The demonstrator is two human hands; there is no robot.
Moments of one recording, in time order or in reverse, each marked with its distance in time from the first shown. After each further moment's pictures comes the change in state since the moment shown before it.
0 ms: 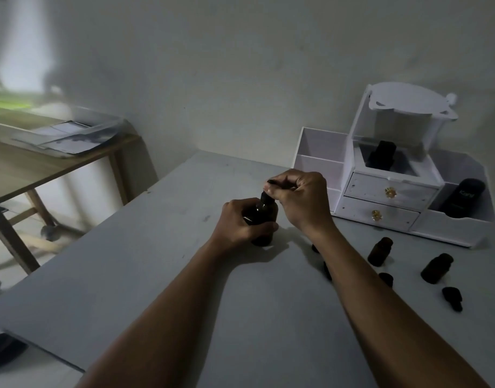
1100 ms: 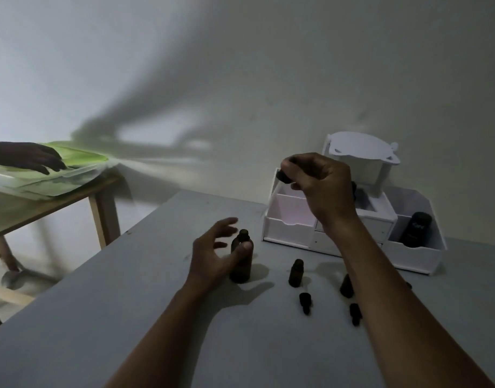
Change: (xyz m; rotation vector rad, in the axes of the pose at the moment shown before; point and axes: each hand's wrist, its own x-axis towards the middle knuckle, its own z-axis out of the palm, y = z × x) left_hand -0.008 0.022 -0.007 0.012 0.185 0.035; right_hand 0.031 -0.065 -0.081 0.220 0.134 -0.071
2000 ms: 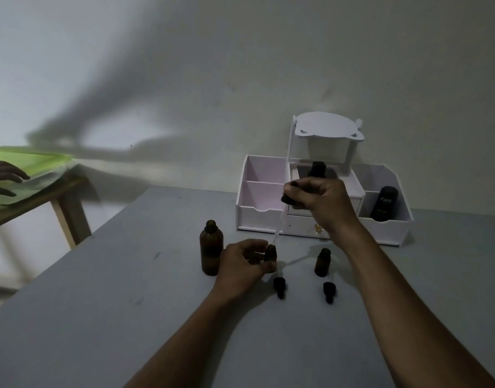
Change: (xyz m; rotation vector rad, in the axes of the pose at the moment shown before) left_hand -0.021 0.037 0.092 -0.061 -0.334 -0.375; right_hand -0.021 0.062 -0.069 -0.068 -0.028 0.228
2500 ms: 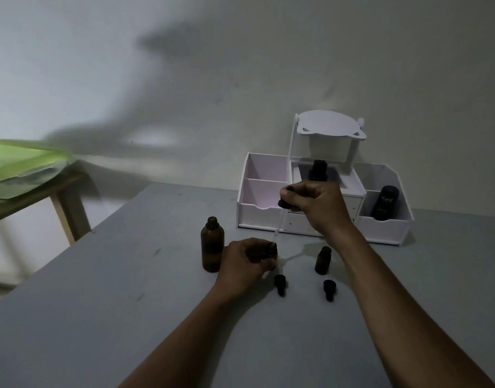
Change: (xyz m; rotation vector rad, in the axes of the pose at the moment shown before) left_hand -0.003 0.002 0.002 0.046 0.001 0.045; right_hand -0.002 0.011 0.008 -0.107 -0.006 -0.030
